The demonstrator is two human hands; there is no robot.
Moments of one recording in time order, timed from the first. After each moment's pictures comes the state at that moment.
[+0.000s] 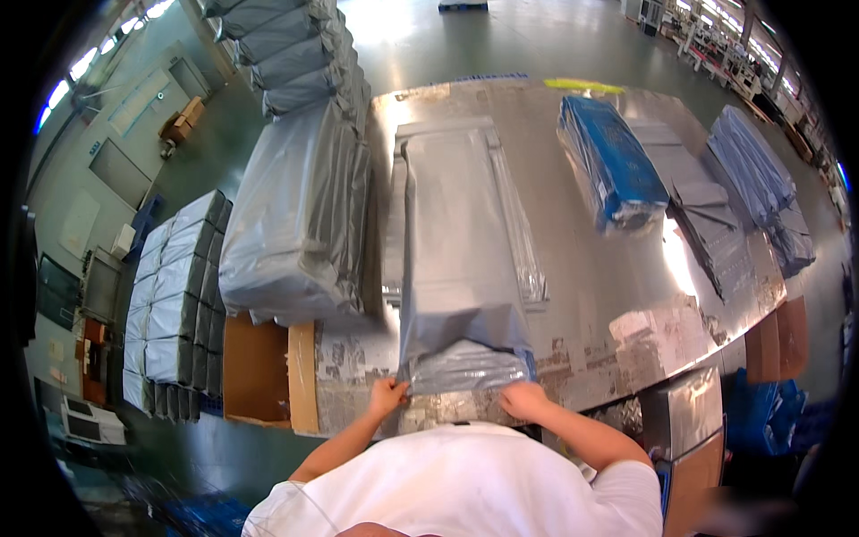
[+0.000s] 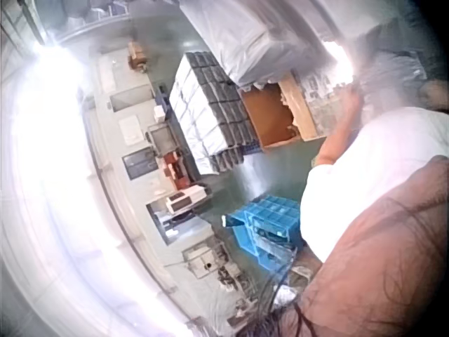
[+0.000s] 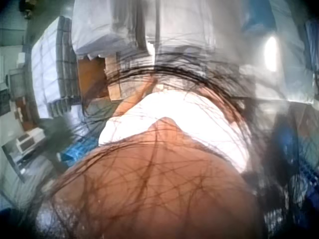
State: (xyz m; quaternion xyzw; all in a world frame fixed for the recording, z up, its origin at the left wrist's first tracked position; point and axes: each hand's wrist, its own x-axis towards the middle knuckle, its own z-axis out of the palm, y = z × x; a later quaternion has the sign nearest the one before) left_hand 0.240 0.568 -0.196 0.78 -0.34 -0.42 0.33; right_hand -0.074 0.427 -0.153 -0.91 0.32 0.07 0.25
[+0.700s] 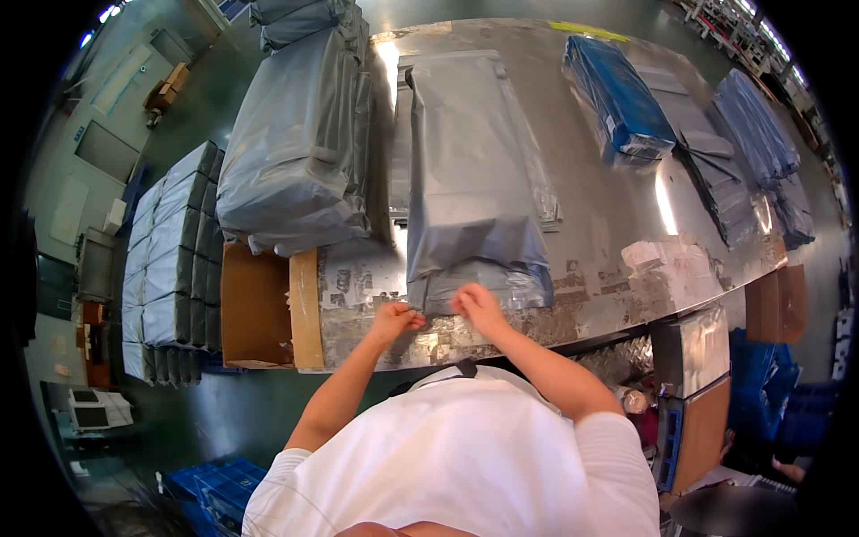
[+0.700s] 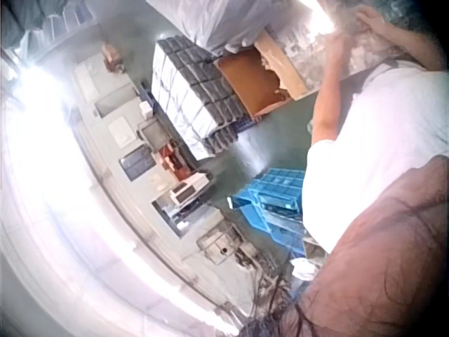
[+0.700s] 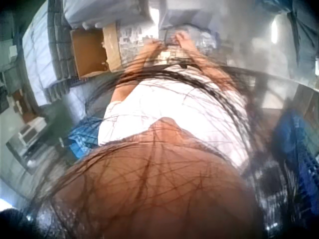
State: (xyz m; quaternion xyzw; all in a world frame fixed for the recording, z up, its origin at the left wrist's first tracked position) left_hand 0.248 0.578 -0.175 0.62 -0.24 -0.61 0.44; right_hand 0.045 0.478 -0.162 -0.51 0.38 -0.25 0.73
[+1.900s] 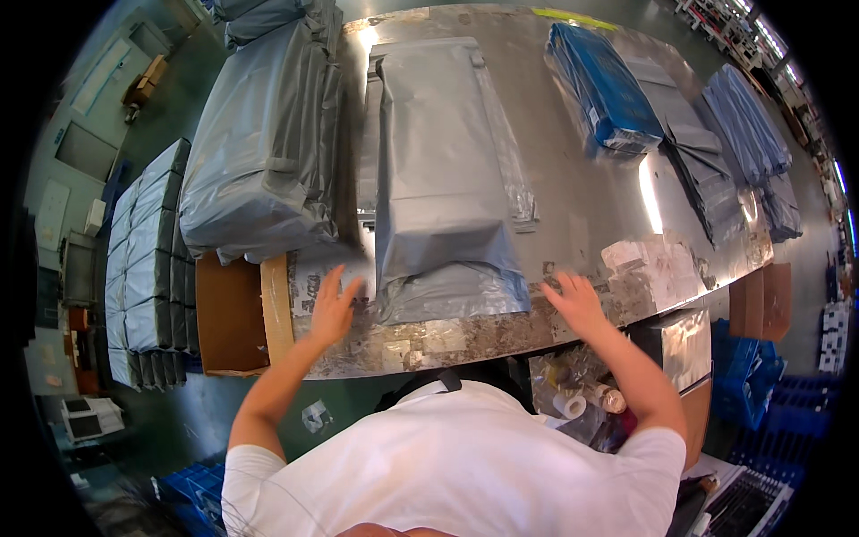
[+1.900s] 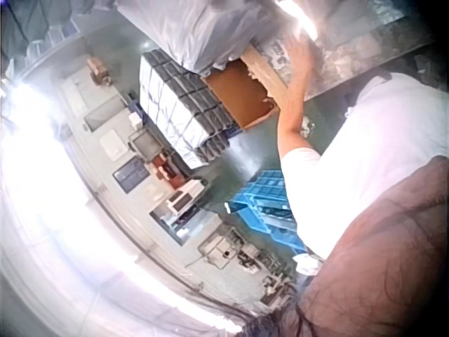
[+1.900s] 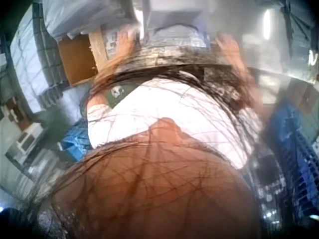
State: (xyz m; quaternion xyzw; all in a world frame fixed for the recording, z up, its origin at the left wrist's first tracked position) left_hand 0.291 0.559 -0.099 0.70 -0.70 -0.01 0.12; right_hand -0.142 0.383 -0.065 -0.96 0.26 -0.04 -0.02
